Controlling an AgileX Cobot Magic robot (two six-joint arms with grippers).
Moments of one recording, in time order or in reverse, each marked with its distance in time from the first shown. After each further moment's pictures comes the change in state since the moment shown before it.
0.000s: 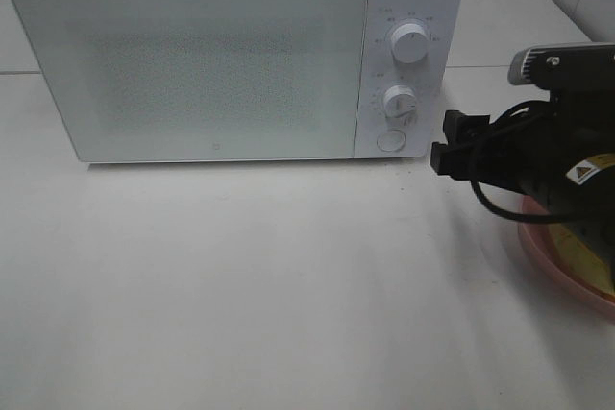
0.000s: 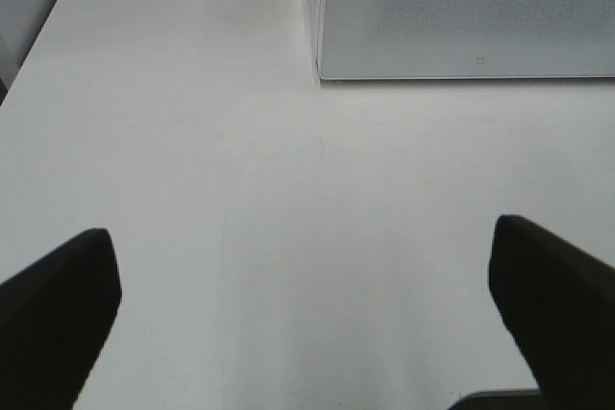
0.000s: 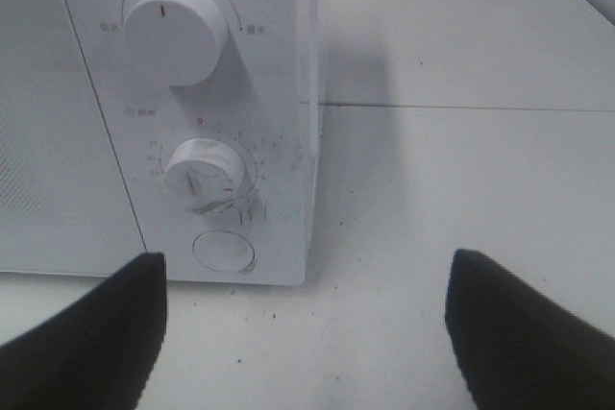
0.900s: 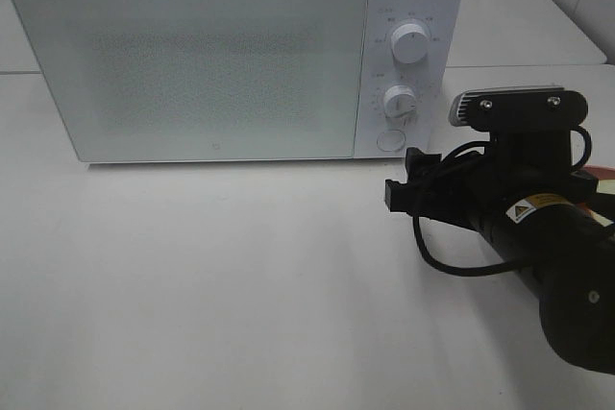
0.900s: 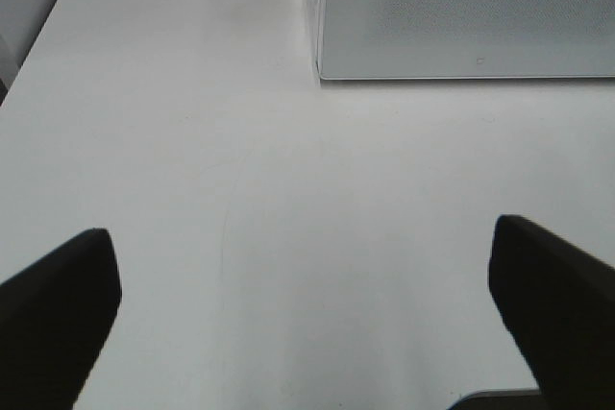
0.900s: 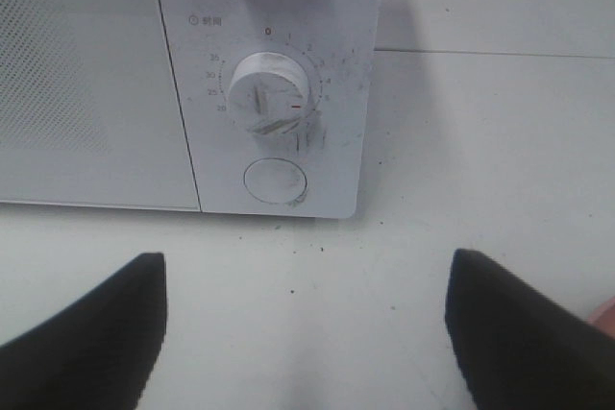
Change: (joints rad) left arm 0.000 0.000 0.000 0.000 0.000 0.000; right arm 0.219 0.126 -0.036 0.241 -0.077 -0.023
